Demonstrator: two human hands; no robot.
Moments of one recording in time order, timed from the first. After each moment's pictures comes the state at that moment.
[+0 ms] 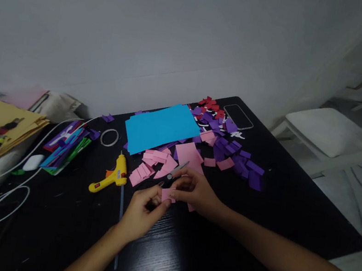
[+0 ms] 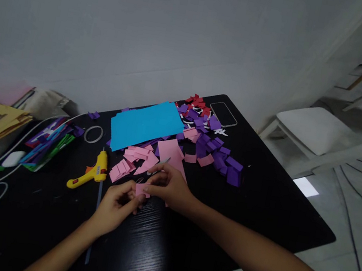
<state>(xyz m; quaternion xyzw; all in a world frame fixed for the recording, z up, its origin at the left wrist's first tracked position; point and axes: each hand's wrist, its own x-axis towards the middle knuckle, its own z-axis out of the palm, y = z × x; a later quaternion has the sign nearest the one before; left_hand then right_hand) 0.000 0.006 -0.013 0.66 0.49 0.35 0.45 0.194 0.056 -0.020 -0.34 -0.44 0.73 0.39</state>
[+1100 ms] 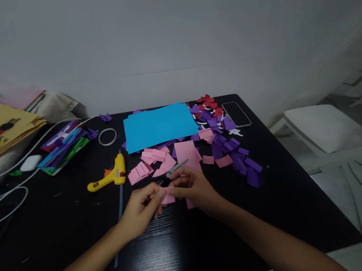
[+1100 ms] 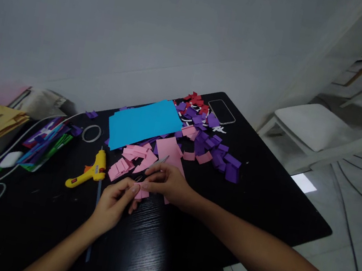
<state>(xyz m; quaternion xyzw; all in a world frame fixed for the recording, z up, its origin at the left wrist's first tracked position) 0.003 0.003 -0.013 0.60 0.50 0.38 0.49 0.197 0.060 -0.016 -0.35 -0.41 0.77 0.35</state>
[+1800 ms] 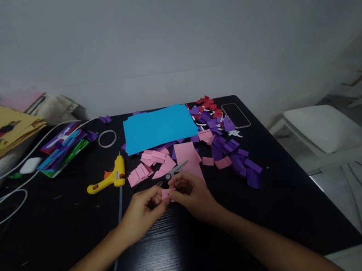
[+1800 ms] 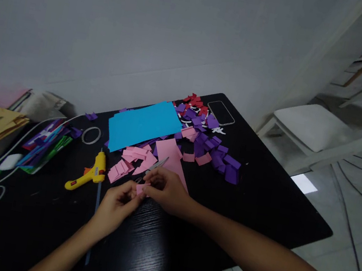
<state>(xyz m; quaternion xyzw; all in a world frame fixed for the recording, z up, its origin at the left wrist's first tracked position) 0.004 0.005 -0.014 0.65 0.53 0.33 0.43 0.191 0.050 -0.015 -0.36 -0.51 0.67 0.40</state>
